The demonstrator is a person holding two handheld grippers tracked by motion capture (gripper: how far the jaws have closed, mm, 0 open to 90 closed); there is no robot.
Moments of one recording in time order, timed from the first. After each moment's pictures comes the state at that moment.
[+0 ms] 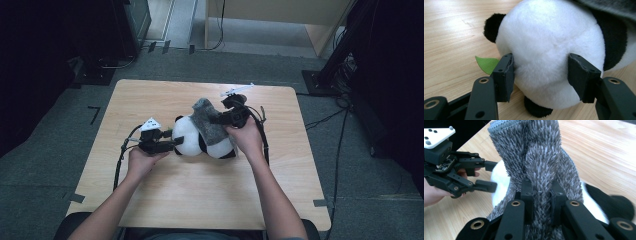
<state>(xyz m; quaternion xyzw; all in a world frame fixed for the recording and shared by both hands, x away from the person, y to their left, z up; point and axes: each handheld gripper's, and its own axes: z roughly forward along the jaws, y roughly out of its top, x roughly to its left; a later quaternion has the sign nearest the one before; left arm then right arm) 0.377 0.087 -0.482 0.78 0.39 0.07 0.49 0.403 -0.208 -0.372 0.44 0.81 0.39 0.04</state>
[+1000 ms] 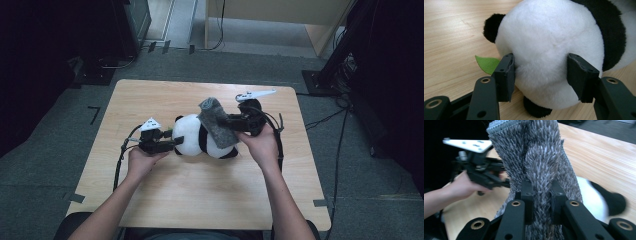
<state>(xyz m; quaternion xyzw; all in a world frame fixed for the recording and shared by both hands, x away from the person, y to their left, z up) 0.377 0.087 -0.481 0.78 0.39 0.07 0.49 0.354 -0.231 -0.338 0.41 0.79 0.45 0.05</state>
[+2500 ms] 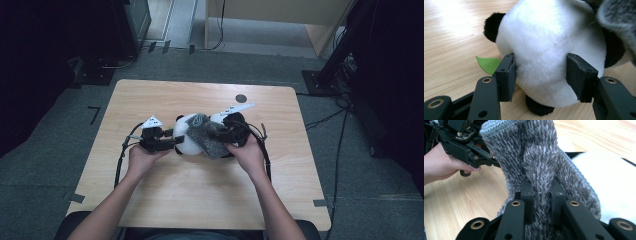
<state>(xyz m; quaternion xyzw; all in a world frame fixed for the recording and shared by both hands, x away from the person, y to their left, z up) 0.384 0.085 -0.479 0.79 0.39 0.06 0.48 0.359 -0.207 -0.394 0.39 0.82 0.41 0.05</state>
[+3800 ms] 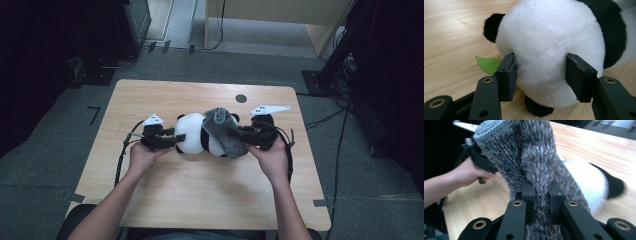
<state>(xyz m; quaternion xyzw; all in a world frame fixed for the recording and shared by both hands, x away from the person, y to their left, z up) 0.390 0.081 -0.476 0.79 0.39 0.05 0.48 0.325 -0.261 -0.360 0.40 0.78 0.48 0.06</state>
